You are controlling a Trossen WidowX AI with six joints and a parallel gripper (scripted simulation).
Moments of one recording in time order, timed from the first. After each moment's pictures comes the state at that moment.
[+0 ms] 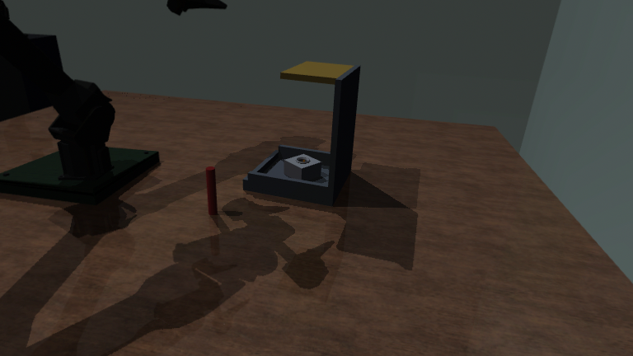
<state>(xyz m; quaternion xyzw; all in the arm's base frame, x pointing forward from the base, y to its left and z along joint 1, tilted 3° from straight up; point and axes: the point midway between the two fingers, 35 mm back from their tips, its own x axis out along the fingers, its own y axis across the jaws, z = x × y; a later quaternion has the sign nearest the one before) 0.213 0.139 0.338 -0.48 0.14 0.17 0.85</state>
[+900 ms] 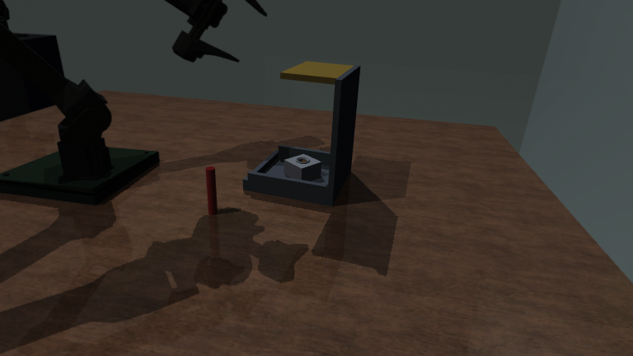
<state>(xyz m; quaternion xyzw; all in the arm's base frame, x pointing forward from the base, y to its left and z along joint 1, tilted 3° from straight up) 0.258 0.068 0.255 -0.74 0.21 0.16 0.61</state>
